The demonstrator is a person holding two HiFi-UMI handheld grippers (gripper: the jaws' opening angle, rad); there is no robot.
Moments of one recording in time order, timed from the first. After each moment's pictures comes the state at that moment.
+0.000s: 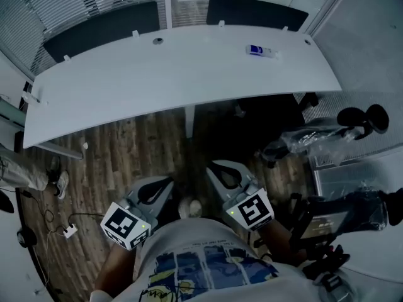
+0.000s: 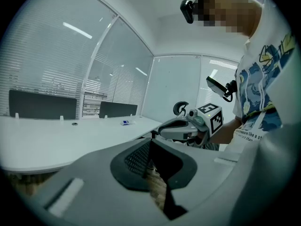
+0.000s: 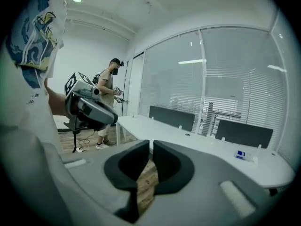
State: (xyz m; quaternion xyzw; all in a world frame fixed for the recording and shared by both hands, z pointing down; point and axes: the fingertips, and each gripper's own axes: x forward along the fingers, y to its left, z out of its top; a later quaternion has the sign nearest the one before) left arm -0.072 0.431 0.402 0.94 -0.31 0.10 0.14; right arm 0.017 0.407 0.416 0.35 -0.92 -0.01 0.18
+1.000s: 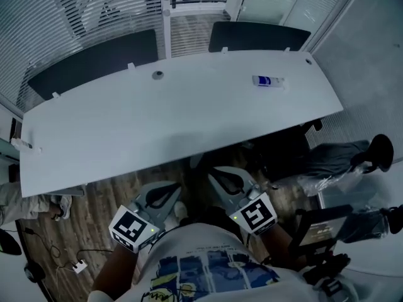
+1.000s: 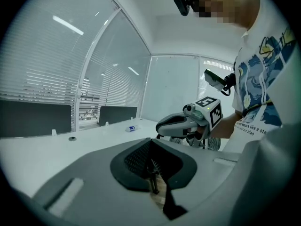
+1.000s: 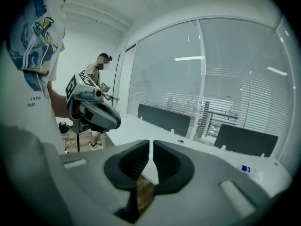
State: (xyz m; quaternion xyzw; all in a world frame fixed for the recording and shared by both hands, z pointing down) left arm -0.122 0.229 0.405 0.96 -0.24 0.10 0.11; right arm -0.046 0.212 0.412 0.38 -0.90 0.00 0.19
